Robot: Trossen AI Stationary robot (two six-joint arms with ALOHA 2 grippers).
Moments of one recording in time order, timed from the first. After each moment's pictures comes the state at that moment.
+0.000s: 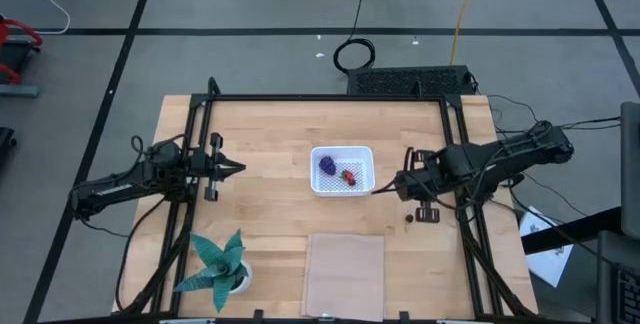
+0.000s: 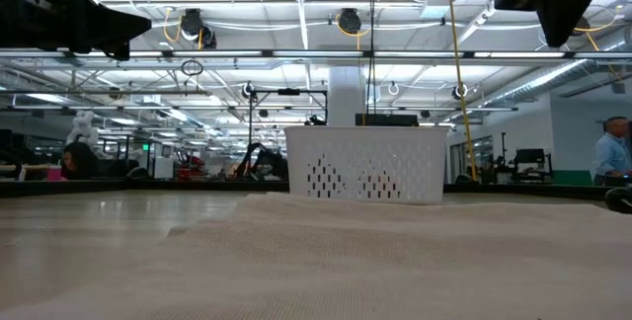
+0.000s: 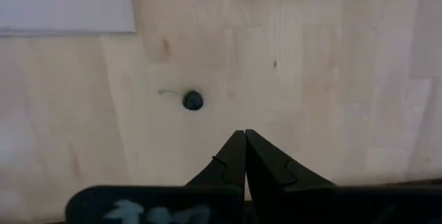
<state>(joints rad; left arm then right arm) 0.27 0.04 0.13 -0.05 0.31 0.15 0.27 1.31 1.25 -1.45 0.08 0.35</state>
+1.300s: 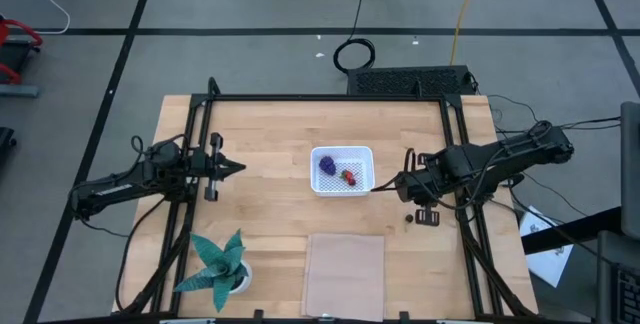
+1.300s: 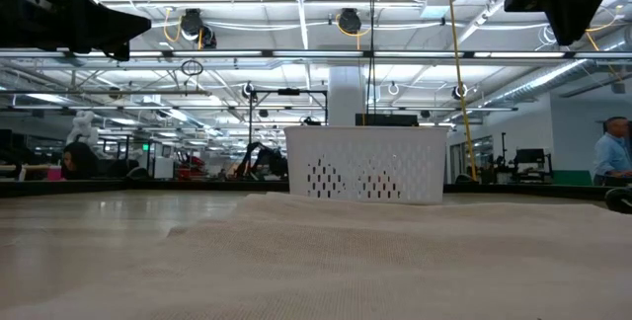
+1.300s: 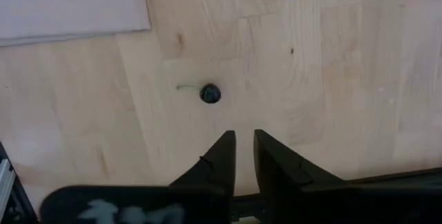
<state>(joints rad) 0.27 0.04 0.13 -0.05 0.31 0.15 0.28 1.31 1.25 -1.46 0.02 0.43</state>
